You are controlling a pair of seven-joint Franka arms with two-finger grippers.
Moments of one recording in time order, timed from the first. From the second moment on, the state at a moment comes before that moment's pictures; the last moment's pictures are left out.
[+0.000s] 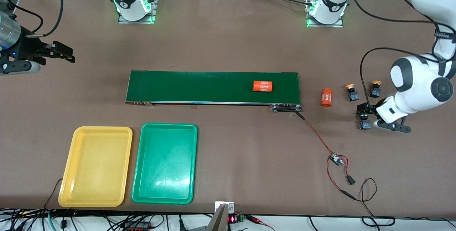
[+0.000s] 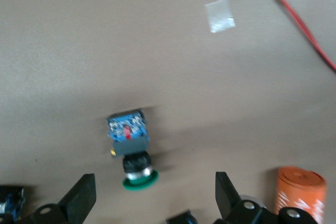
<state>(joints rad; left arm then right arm) 0.23 0.49 -0.07 -1.90 -0.02 2.33 0.36 0.03 -0.01 -0.03 -1.72 0.00 1.60 -0.09</state>
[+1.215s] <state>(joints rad) 0.26 0.63 -0.07 -1.83 -0.02 2.39 0.35 0.03 -0.01 -0.03 -1.72 0.00 1.60 -0.09</state>
